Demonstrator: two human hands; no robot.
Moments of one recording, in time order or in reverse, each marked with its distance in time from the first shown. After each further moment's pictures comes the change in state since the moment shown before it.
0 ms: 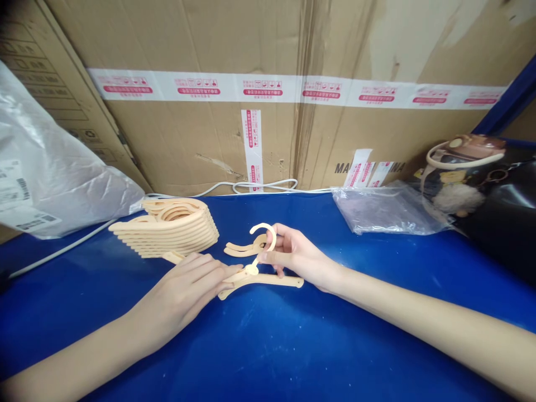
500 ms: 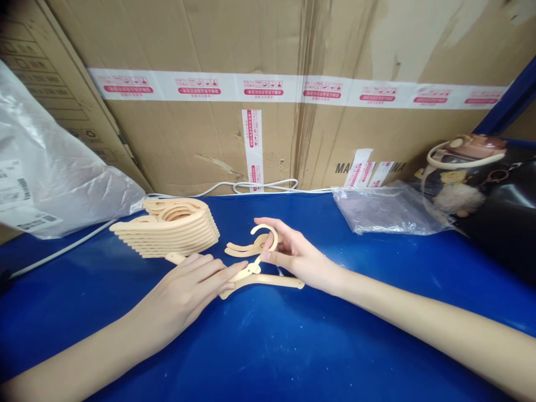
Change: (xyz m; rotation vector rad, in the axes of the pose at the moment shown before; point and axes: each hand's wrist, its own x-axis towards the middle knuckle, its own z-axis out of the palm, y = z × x) left_hand -0.001 0.000 0.001 0.120 -0.047 0.019; right_hand -0.002 -0.002 -0.002 -0.113 -0.023 -0.101
